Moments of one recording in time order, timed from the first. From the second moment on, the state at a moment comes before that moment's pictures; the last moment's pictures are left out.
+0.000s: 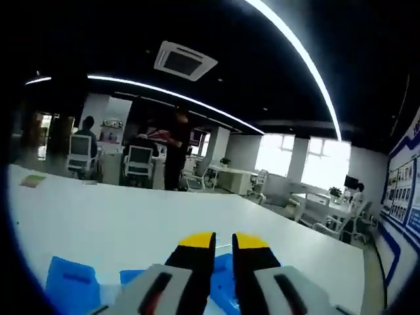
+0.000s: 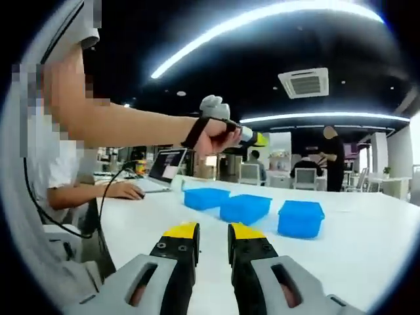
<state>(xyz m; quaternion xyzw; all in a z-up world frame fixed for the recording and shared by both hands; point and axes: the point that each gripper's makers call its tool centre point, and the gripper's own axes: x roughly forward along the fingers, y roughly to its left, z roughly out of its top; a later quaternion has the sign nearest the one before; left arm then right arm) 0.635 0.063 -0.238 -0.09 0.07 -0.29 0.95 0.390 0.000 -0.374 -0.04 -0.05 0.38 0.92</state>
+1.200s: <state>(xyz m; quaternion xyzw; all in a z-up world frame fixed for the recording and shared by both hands) 0.503 0.191 -0.275 0.13 0.01 -0.30 0.94 0.419 -0.004 -0.393 -0.10 0.03 0.42 0.90</state>
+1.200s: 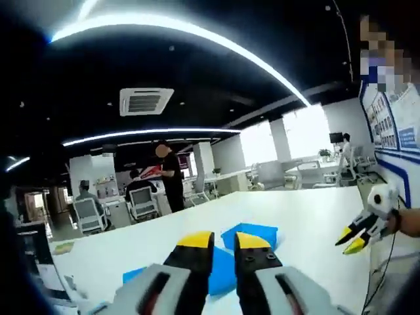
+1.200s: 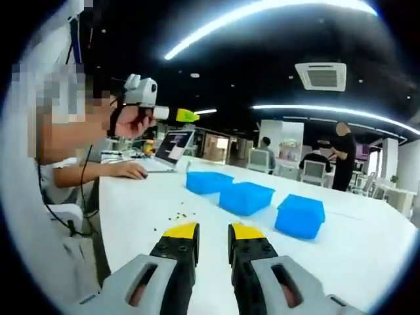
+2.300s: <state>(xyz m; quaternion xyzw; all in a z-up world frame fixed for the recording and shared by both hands) 0.405 0.221 -0.417 0.12 0.10 -0.30 0.94 0.452 0.088 -0.475 -0.38 0.32 0.61 0.62</state>
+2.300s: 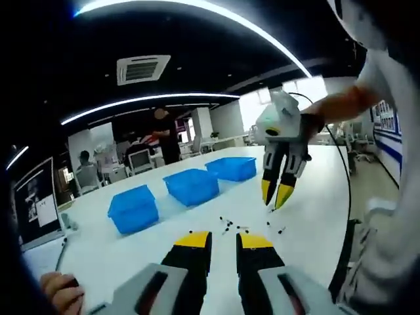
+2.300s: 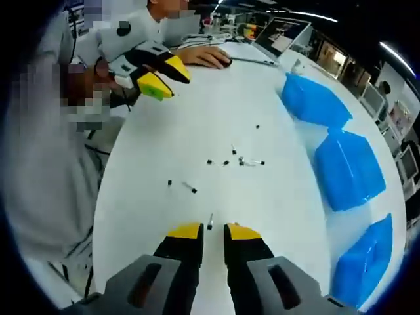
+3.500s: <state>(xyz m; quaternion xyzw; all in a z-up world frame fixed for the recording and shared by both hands) 0.420 0.234 -0.419 0.08 0.10 -0.31 0.94 0.530 0.230 -0.357 -0.21 0.09 0.65 0.72</state>
